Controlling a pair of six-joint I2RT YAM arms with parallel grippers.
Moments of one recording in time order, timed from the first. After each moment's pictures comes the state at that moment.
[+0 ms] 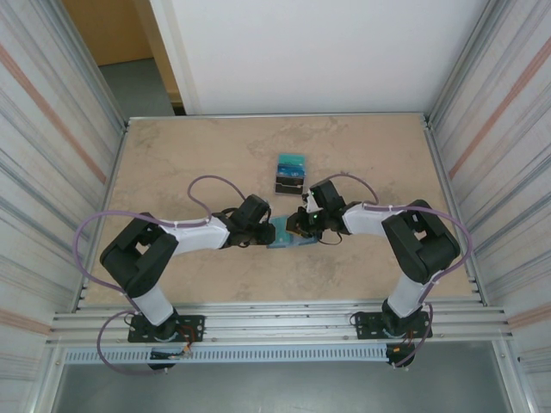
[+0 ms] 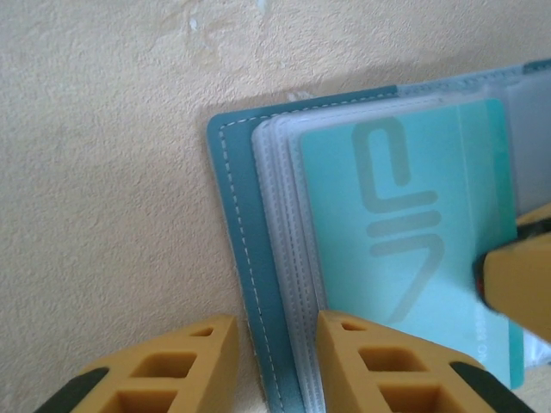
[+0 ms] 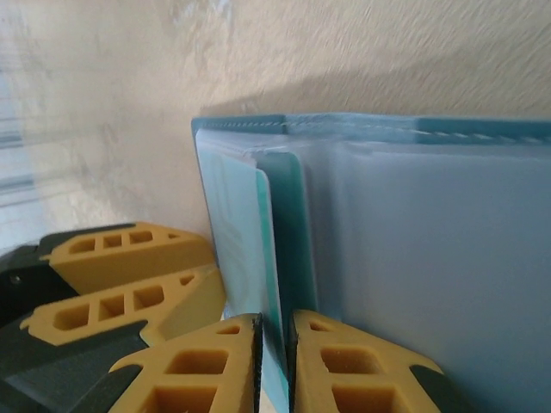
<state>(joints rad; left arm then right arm) -0.77 1.68 0.83 -0.15 0.03 -0.65 0.57 1.72 0.81 -0.01 -0.54 0.86</state>
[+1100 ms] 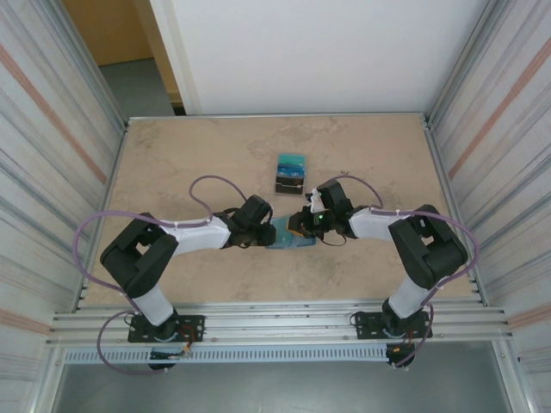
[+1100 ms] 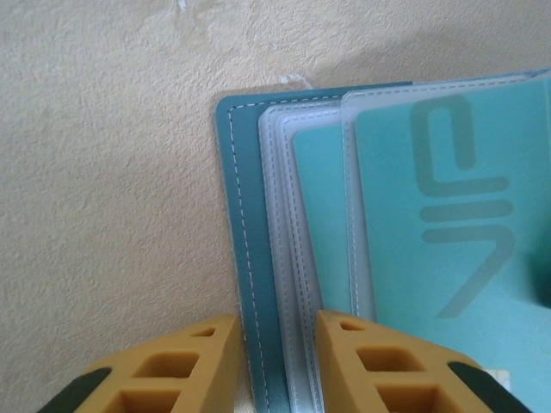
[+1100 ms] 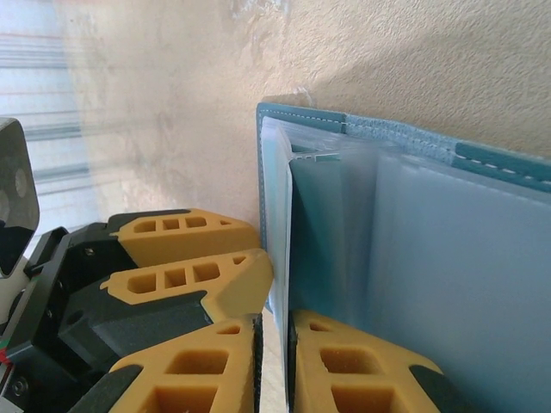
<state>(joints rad) -0.78 1.68 0.85 -0.18 0.03 -0.65 0.53 1.67 0.74 0.08 -0.63 0.88</state>
